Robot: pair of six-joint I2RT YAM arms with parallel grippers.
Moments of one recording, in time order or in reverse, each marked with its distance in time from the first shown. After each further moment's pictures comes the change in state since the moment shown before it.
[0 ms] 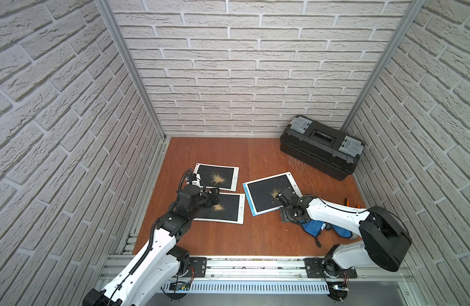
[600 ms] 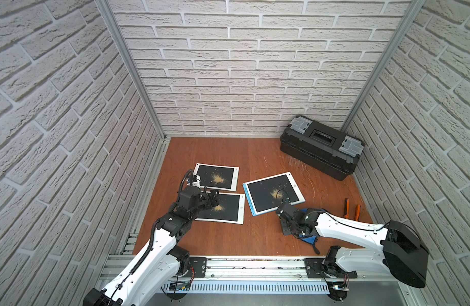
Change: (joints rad) left arm 0.000 -0.002 -0.010 -0.020 -0.013 0.015; right arm 0.275 -0.197 -0.130 0.017 -0.097 0.162
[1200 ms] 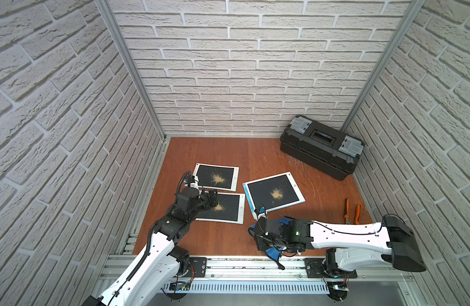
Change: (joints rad) left arm 0.000 -0.064 0.000 -0.035 -0.016 0.000; right arm 0.348 0.041 0.241 0.076 -0.102 0.230
